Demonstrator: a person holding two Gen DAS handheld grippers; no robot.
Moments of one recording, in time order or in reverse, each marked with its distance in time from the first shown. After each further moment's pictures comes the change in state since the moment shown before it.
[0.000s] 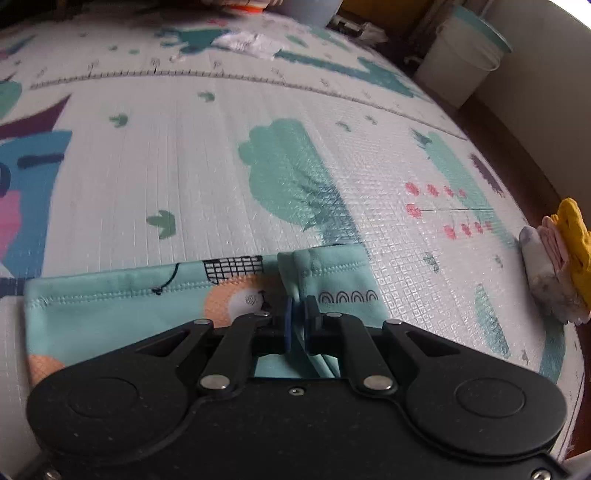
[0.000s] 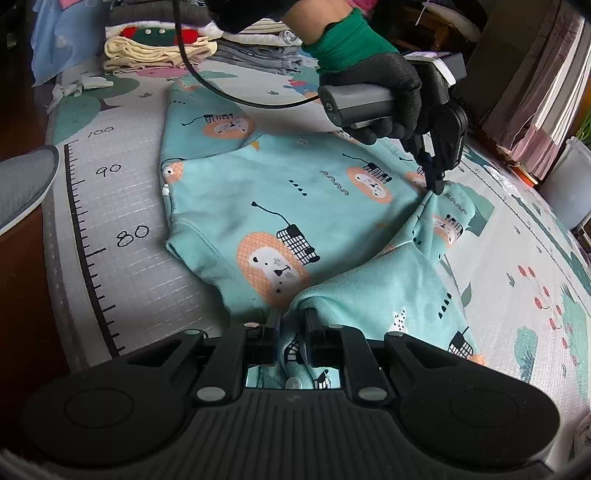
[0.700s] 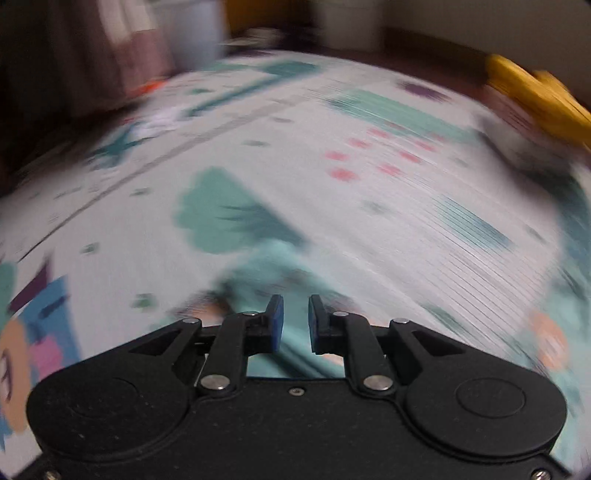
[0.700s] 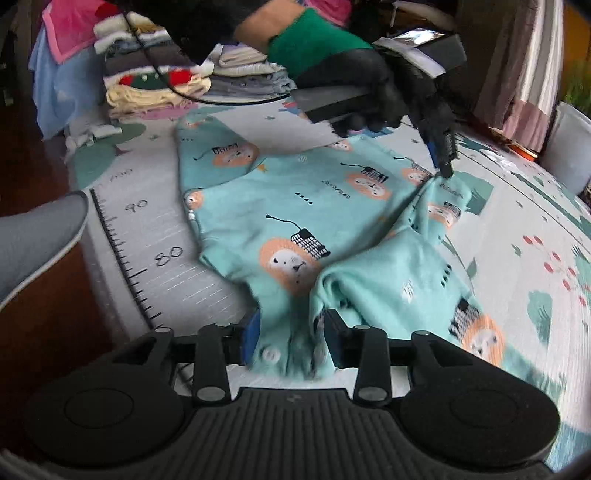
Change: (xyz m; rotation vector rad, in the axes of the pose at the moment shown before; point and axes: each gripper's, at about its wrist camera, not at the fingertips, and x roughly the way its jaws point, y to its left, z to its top) left arm -0.035 -0.091 -0.037 0.580 -0.002 0.062; right arm -0.043 -0.008 -0.023 0.165 -0.076 0.077
